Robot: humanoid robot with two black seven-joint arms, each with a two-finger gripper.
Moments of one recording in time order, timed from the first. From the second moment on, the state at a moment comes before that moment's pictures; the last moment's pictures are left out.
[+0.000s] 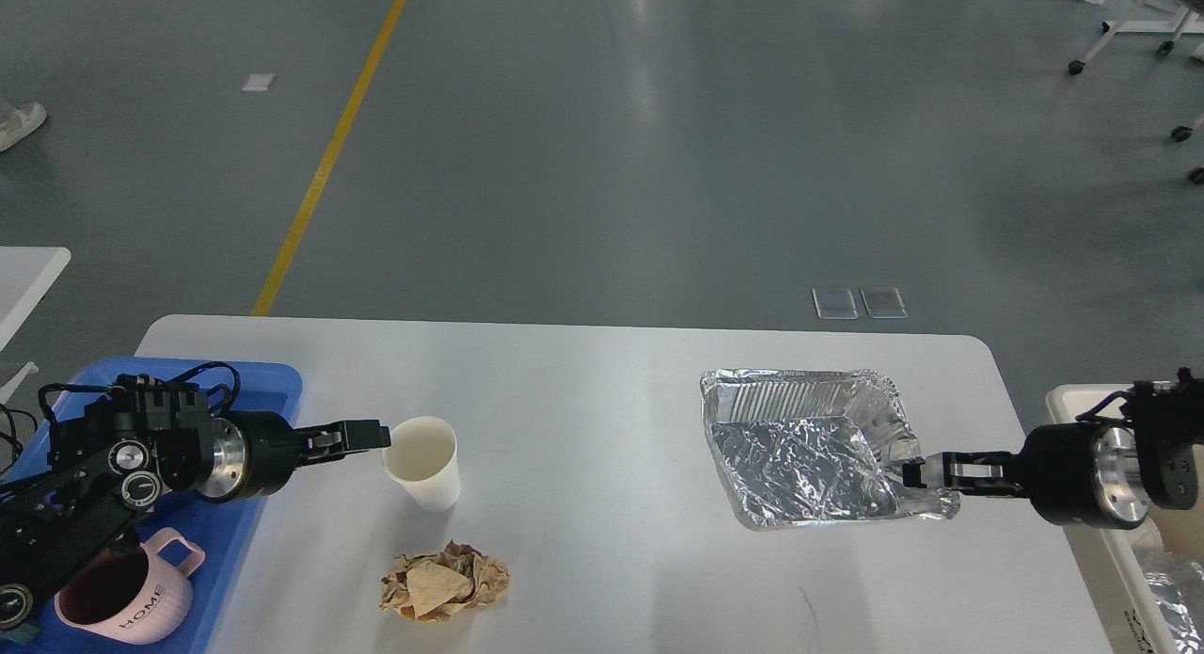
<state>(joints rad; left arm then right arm) -0.39 0.55 -0.87 -1.34 1.47 -0.62 0.27 1.10 -1.15 -0.19 1.76 -0.97 0.30 0.04</state>
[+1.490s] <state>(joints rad) -0.97 0.59 -0.98 -1.24 1.11 -0.96 0.35 1.09 -1.13 -0.18 1.76 -0.97 0.30 0.05</state>
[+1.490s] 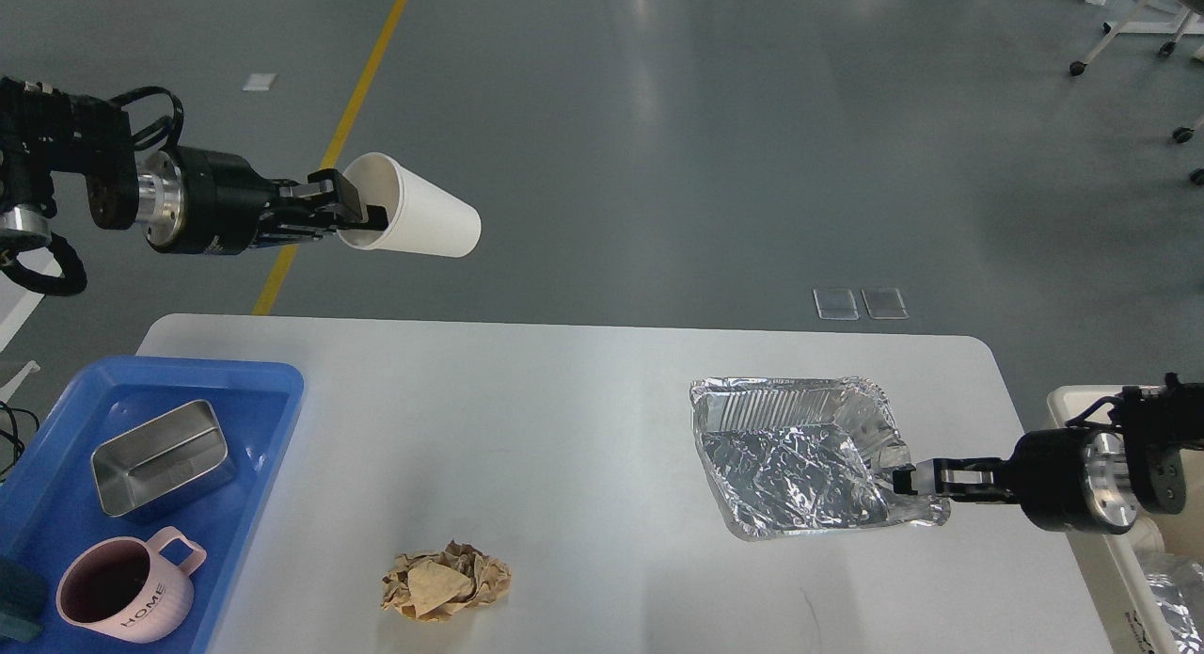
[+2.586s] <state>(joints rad) -1.50 -0.17 -0.38 -0.94 1.12 -0.96 0.37 1.10 -1.12 -0.18 1.76 -0.97 0.31 0.06</state>
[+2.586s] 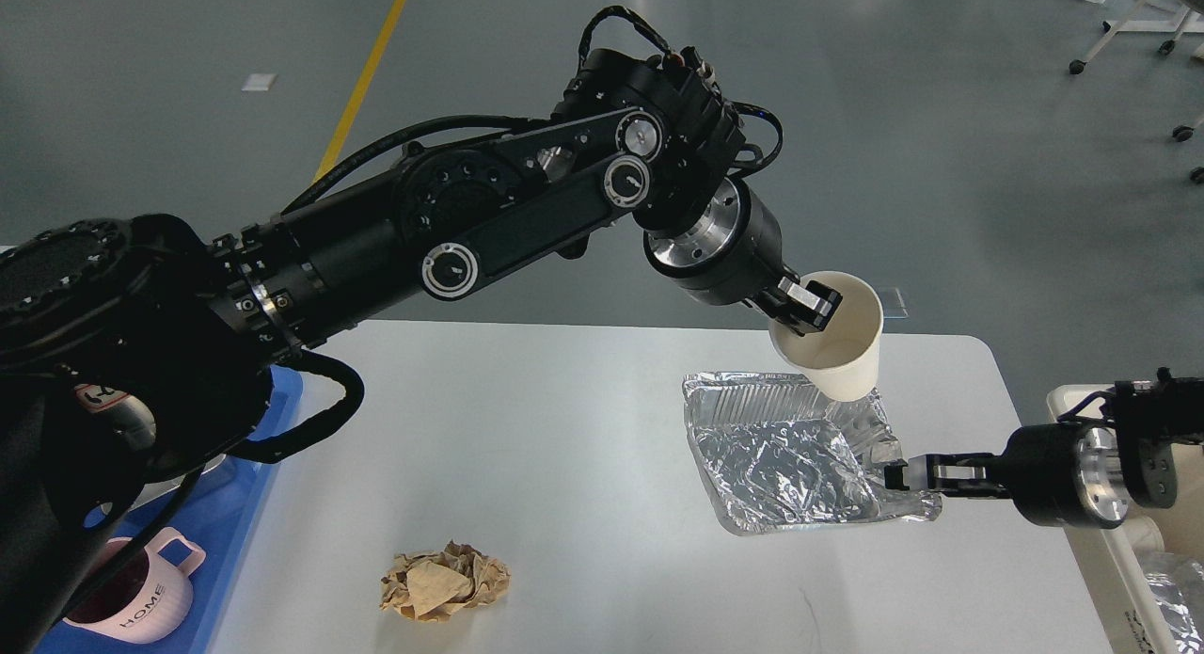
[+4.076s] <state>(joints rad) -1.46 -0.24 -0.32 -0.90 1.10 -0.86 0.37 1.13 -1.14 -0.17 1.76 -0.98 0.31 0.06</state>
